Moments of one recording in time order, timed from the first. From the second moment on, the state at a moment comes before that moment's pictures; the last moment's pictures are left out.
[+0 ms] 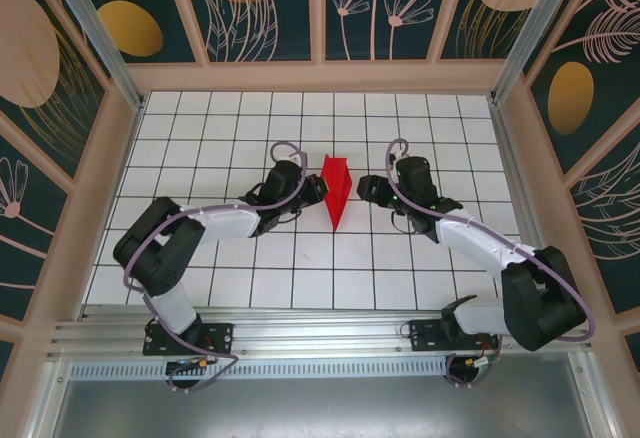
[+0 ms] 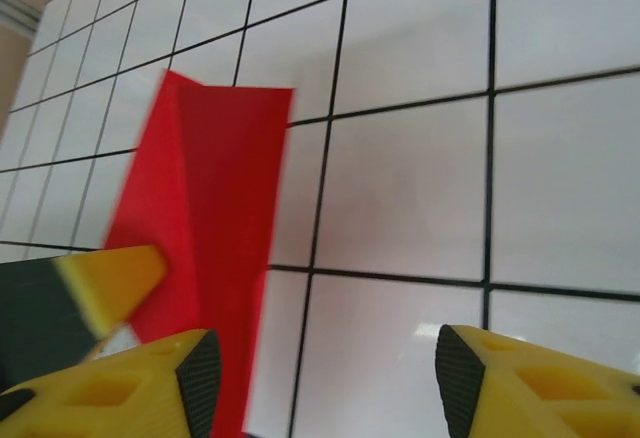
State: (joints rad) left arm -0.69 1.76 0.86 0.39 0.13 -0.91; right arm 0.48 1.29 0.68 -0.02 -0.16 0.60
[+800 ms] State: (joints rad) left arm -0.66 1.91 0.79 0.57 0.24 -1.03; right arm 0.70 1.57 0.76 -0.03 -0.13 0.73
